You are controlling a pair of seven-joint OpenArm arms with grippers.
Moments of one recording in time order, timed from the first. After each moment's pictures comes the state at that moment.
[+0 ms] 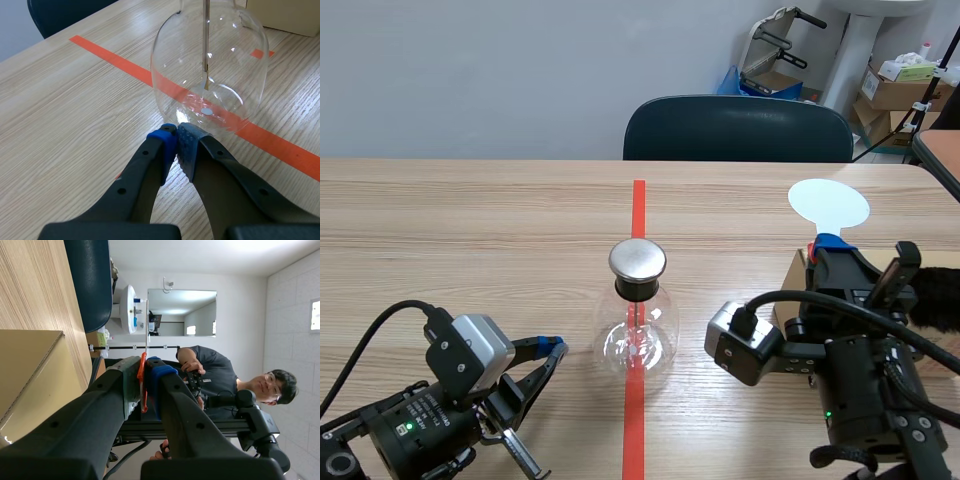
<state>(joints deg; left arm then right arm) 8.2 -28.6 35.9 67.1 -2.5 -5.4 -36.7 -25.8 14.8 -18.0 89.4 -89.4 -33.8 -21.2</state>
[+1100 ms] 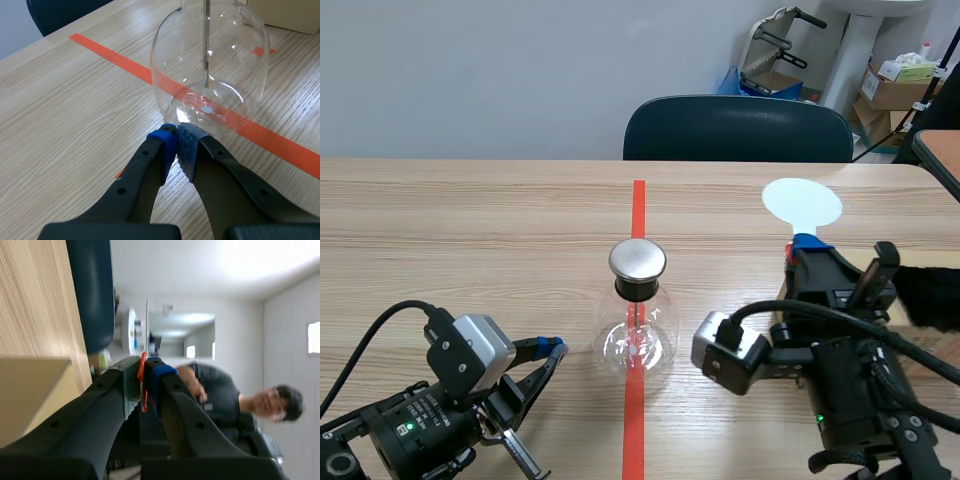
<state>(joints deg) 8.2 -28.6 35.9 67.1 -2.5 -5.4 -36.2 -25.8 14.8 -18.0 89.4 -89.5 -33.8 -12.4</state>
